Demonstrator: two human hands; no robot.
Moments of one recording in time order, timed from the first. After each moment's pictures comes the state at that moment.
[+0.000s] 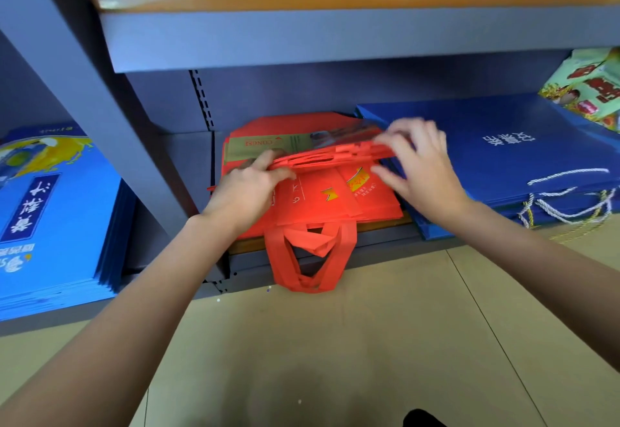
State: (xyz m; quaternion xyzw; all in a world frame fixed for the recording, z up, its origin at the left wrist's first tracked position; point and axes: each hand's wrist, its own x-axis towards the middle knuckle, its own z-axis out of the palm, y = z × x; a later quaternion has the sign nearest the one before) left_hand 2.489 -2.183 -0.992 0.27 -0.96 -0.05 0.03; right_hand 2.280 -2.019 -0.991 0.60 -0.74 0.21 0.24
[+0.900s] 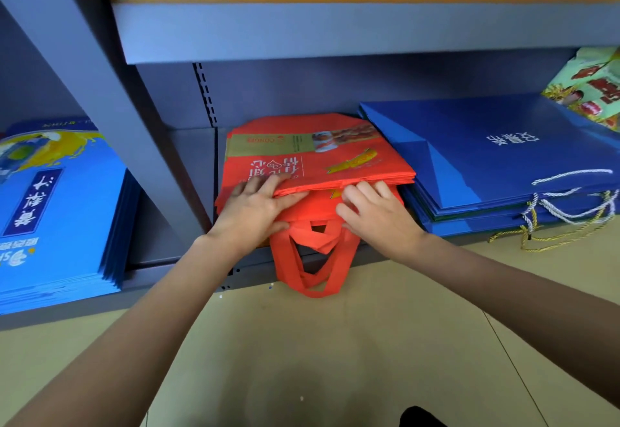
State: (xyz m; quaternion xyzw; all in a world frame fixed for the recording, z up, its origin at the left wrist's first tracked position) left_hand 2.502 -2.181 -1.029 0.20 -0.98 0.01 -0.06; right_hand 2.324 -2.025 -1.052 0.70 -0.64 0.01 0.31
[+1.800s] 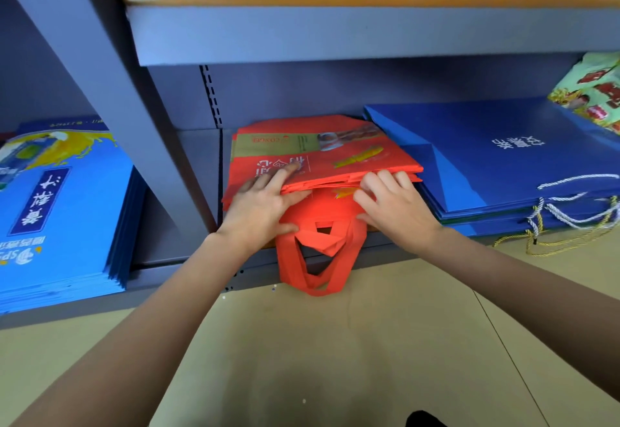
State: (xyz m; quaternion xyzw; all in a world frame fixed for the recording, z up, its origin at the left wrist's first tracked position) left_hand 2.497 -2.175 -1.020 0.21 -0.98 0.02 -0.02; right_hand 2.310 -2.023 -1.035 0.68 -0.67 -0.03 0.30
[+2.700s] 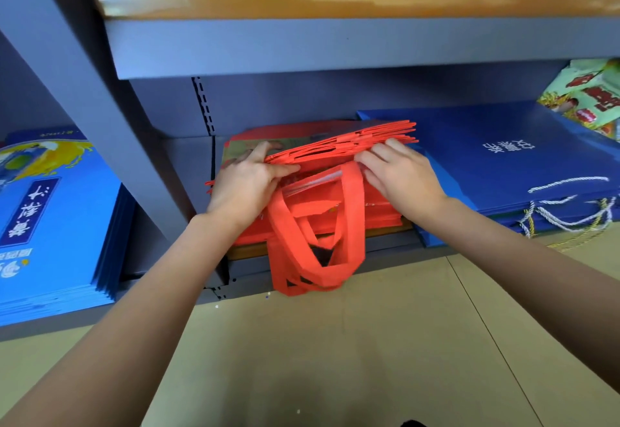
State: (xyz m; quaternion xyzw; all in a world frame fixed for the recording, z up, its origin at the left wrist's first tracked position) left_hand 2.481 -2.193 -0.994 0.26 -0.95 -0.10 0.15; right_hand 2.282 -2.043 -0.998 0.64 -0.70 0.10 0.30
